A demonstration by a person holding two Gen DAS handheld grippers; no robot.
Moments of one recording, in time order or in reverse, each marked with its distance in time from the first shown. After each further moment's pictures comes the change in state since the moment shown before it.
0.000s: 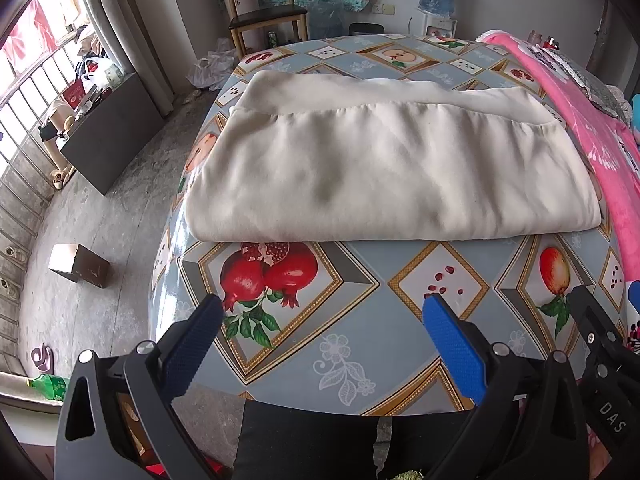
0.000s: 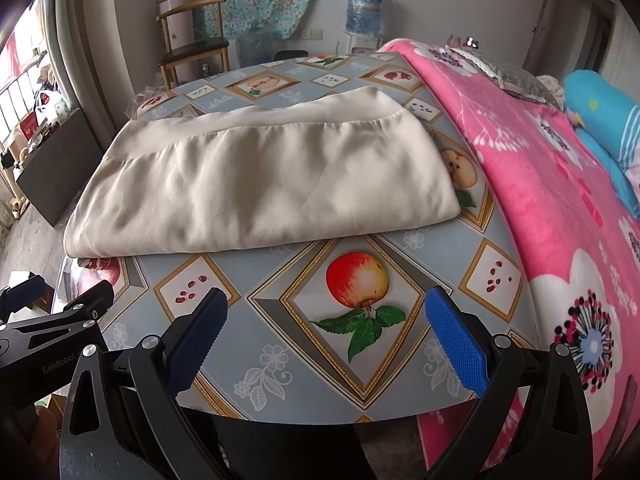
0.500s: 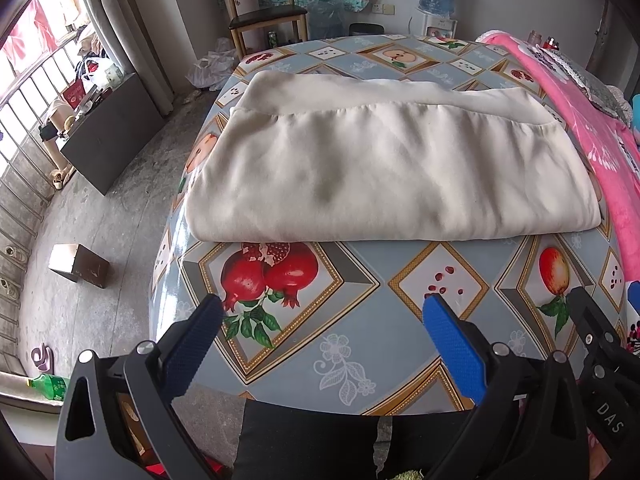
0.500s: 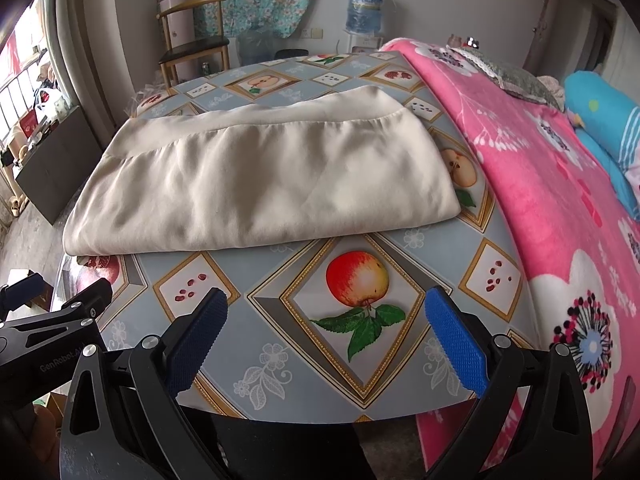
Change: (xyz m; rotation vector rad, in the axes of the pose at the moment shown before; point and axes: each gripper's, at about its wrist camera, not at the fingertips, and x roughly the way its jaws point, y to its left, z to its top) left arm 0.000 0.001 0.000 0.000 -0.001 0.000; right arm 0.000 0.000 -0.002 0.000 0.001 -0.001
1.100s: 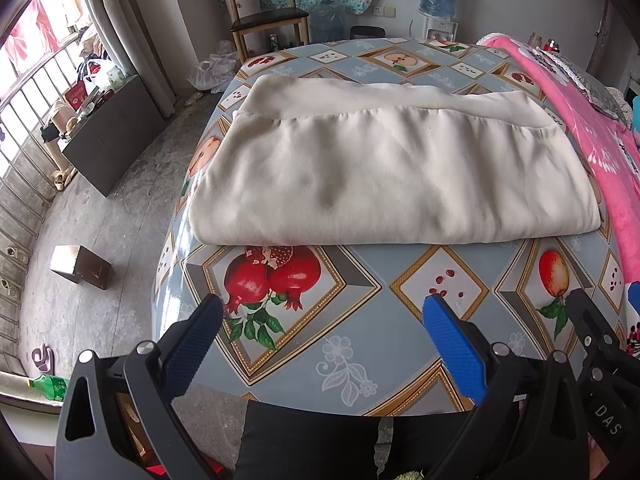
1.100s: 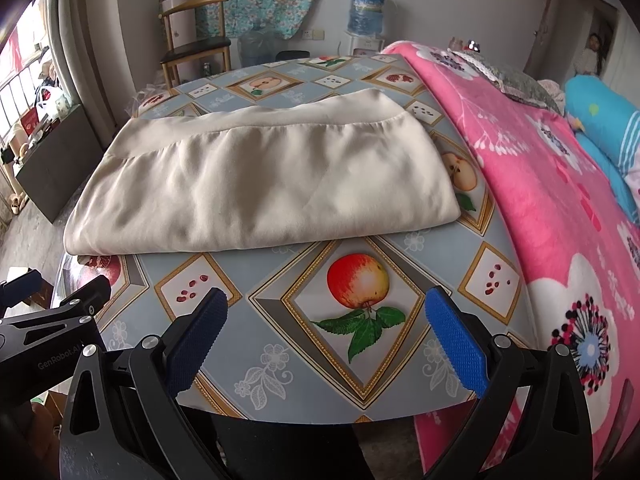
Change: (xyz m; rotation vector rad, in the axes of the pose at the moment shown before) left arm -0.002 0.001 0.002 -0.002 -0.006 0.003; right arm 0.001 0.001 0.001 -0.004 -0.001 -0.001
